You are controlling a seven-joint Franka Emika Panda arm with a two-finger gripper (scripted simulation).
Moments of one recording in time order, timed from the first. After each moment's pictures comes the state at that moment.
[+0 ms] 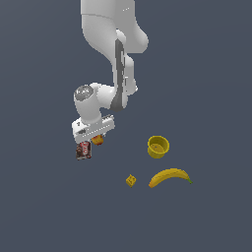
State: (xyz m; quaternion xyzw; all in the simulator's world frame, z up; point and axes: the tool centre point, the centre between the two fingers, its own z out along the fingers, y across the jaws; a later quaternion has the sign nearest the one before) arm -0.066 -0.151 0.043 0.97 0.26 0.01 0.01
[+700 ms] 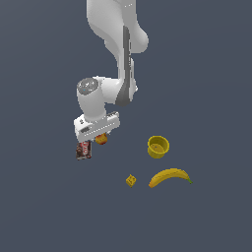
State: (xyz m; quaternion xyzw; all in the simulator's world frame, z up) arm -0.045 -0.123 0.086 0.97 0.26 0.01 0.01
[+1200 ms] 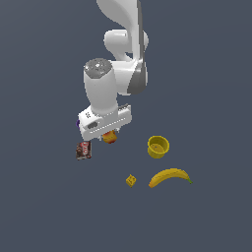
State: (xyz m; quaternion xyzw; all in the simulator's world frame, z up) arm -0.004 -0.072 0.165 0.97 0.26 0.01 0.01
